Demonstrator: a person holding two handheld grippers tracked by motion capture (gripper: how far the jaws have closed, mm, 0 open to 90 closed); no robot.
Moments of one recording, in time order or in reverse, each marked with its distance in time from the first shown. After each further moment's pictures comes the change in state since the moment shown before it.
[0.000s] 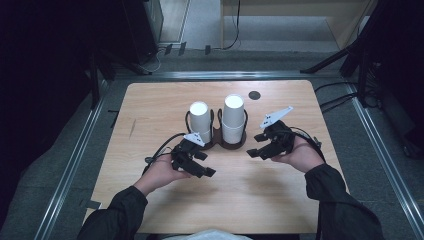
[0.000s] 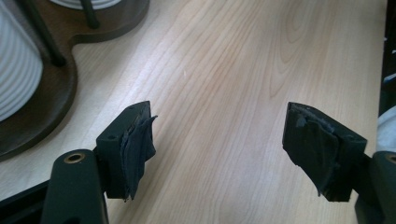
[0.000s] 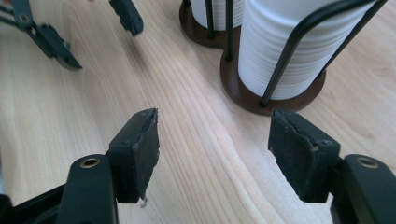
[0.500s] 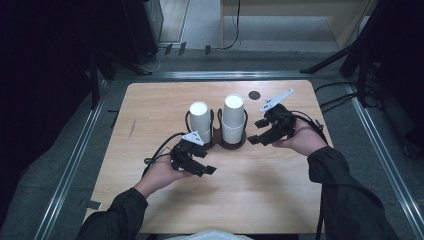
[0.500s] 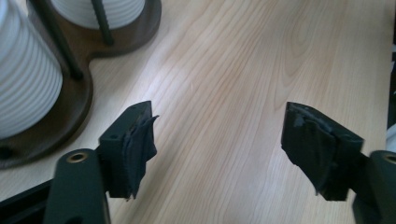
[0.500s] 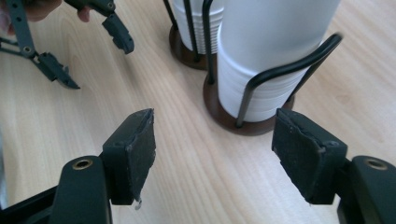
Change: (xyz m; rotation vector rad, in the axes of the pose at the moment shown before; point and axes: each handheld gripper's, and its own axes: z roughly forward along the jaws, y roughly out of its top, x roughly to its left) left arm -0.005 0.004 -0.005 -0.061 0.046 0.009; right arm -0.016 0.035 -0.018 0.019 -0.011 -0.026
